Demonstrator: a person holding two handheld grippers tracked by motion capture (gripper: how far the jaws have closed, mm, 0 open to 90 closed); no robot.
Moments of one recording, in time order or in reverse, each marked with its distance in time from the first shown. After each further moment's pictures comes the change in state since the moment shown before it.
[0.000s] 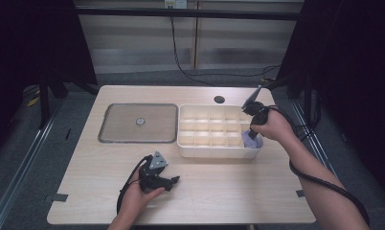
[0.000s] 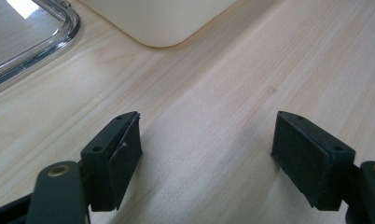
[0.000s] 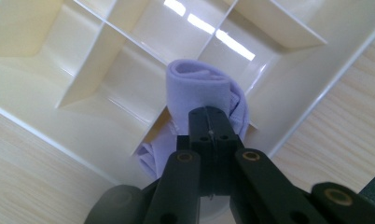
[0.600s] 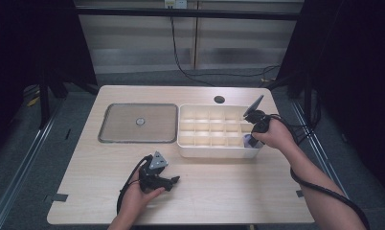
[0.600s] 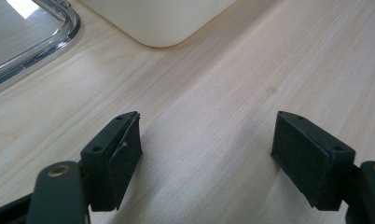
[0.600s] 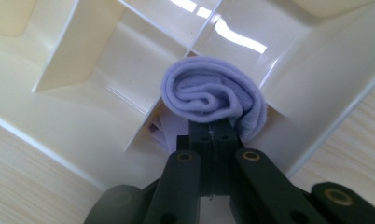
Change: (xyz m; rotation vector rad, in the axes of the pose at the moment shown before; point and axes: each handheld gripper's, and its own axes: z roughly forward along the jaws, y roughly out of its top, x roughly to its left) left arm 0.000 0.000 0.000 -0.002 -0.003 -0.005; right arm -0.002 -0.016 0.025 0.002 0.050 0.016
